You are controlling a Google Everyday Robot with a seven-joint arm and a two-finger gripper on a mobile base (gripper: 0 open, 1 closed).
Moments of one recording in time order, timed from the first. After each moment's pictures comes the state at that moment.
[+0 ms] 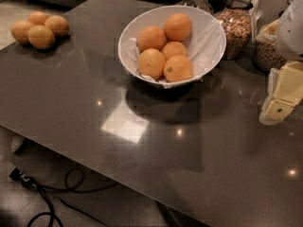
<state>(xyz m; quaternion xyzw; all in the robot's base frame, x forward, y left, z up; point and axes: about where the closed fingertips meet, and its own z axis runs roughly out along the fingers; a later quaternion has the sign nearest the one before) 0.438 -0.217 0.976 -0.60 0.78 -0.03 0.16</state>
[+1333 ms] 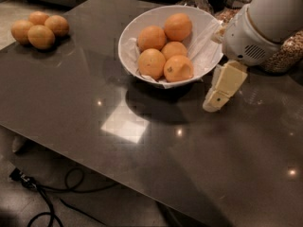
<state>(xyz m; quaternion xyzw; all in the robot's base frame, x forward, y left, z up) 0.497 -0.139 0.946 -0.61 0.75 0.04 0.25</state>
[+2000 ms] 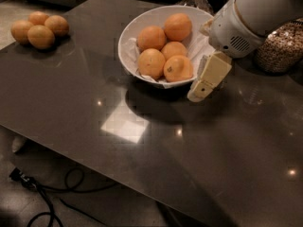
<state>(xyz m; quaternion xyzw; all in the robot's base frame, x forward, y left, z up) 0.516 -0.107 0.958 -0.60 0.74 0.06 0.28</state>
